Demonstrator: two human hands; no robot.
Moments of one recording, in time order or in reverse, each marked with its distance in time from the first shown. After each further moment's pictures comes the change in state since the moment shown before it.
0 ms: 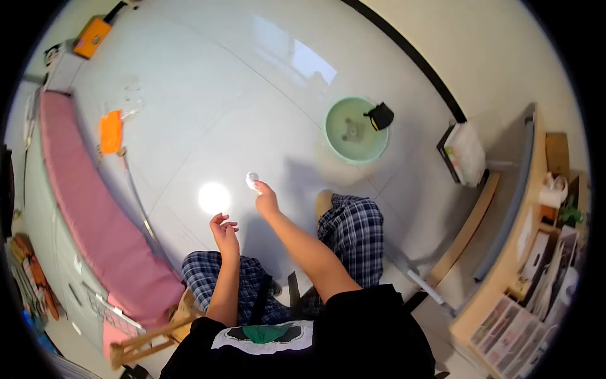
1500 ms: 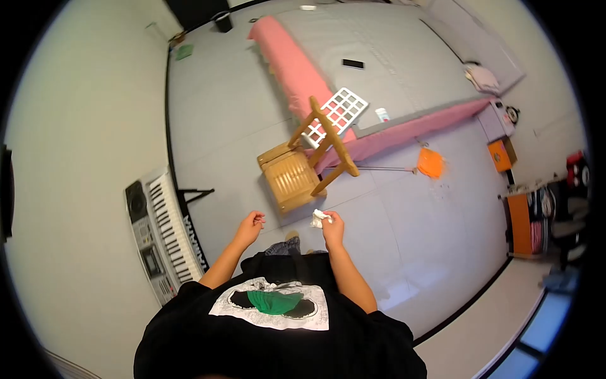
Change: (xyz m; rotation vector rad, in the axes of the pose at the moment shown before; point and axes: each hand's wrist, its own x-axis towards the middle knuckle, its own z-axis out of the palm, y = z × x) left_hand -0.483 0.308 -0.227 -0.110 1.231 -0.307; right_hand -0.403 -0.430 0.068 -0.397 -1.507 -0.094
